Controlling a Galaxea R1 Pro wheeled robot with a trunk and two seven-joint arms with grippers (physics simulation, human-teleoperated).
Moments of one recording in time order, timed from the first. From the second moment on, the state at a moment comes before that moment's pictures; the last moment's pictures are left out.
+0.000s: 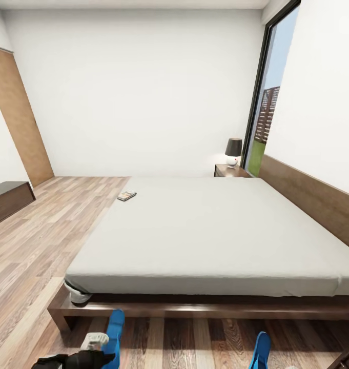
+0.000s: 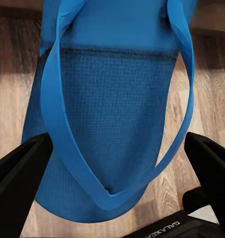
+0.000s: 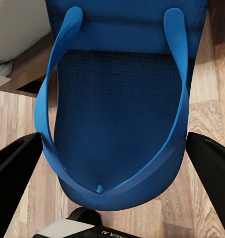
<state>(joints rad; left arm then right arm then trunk) -0.45 0.17 0.21 -0.25 -0.13 0.14 -0.68 -0.33 -0.31 -0.05 -0.13 -0.40 0.05 0.94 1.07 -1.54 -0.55</state>
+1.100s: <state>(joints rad) -0.45 0.13 0.33 -0.44 -0.13 0.41 -0.40 -0.33 -0.41 -0.07 -0.44 -0.46 0.65 1.20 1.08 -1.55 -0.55</state>
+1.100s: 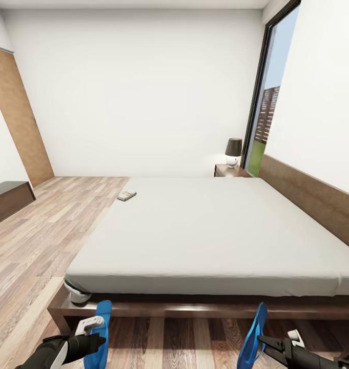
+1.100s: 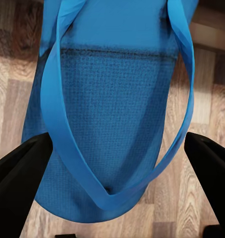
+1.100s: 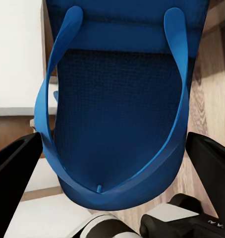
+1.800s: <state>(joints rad) -0.45 0.11 0.33 -0.42 -0.13 0.41 -0.40 -0.33 -0.41 -0.07 -0.44 -0.46 0.66 1.21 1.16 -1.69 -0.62</state>
